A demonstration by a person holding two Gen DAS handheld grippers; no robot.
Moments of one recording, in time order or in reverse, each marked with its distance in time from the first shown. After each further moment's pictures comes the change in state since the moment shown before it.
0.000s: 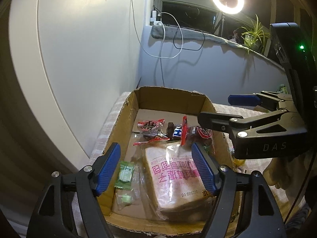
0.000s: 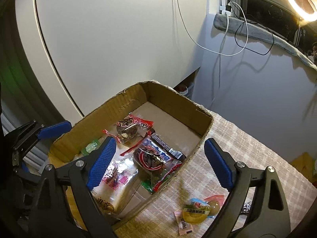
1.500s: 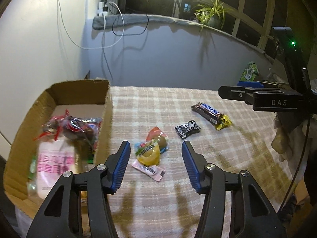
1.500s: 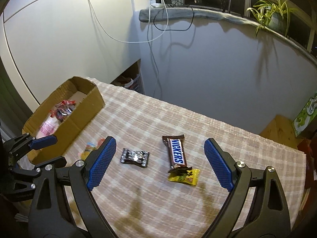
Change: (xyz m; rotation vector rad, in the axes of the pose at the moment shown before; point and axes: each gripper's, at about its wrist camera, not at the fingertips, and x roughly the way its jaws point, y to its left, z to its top) left arm 0.027 -0.147 -0.014 0.116 0.093 -0.187; right arm -0.099 -0.188 -0.099 0.210 0.000 -0.144
